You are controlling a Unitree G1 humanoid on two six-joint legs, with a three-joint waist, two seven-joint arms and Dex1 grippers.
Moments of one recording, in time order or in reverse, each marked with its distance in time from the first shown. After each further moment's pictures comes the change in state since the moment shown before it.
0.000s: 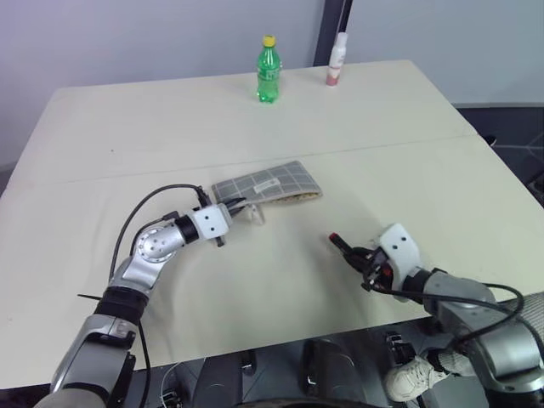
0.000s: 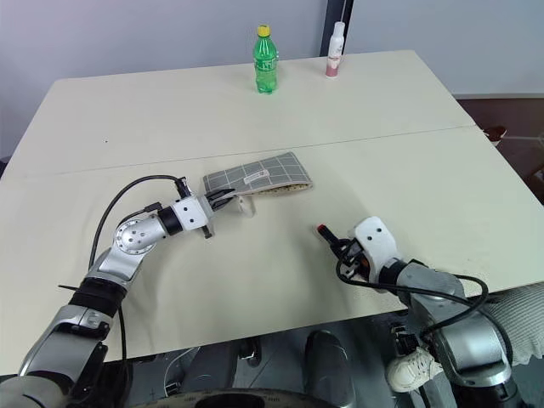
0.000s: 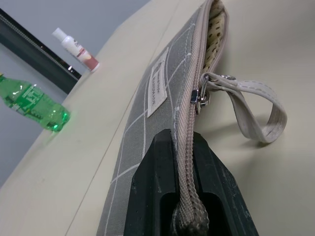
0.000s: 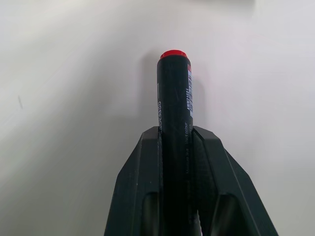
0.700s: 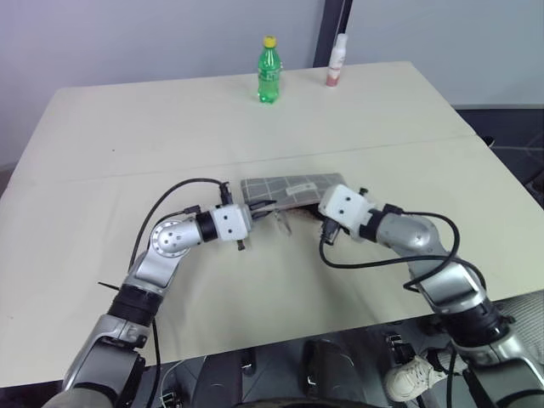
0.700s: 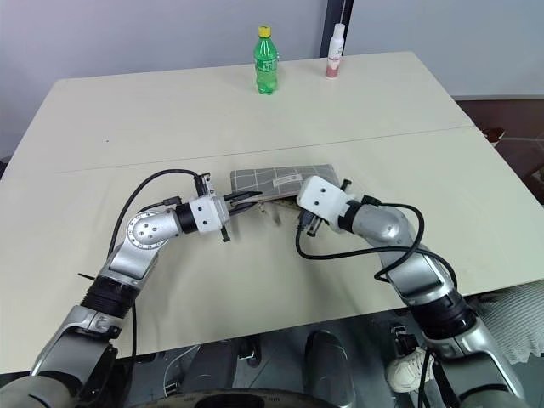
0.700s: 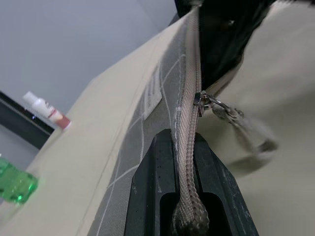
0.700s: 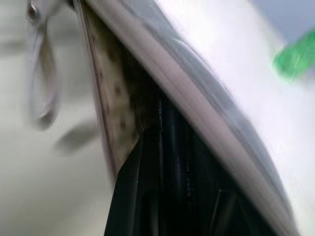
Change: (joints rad) left arm -0.026 -0.047 -0.043 -0.265 -0.100 0.161 -0.181; right arm -0.441 0.019 0.325 0.358 -0.347 -0.425 0.055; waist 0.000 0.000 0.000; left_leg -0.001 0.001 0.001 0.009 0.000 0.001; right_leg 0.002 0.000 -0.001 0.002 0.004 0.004
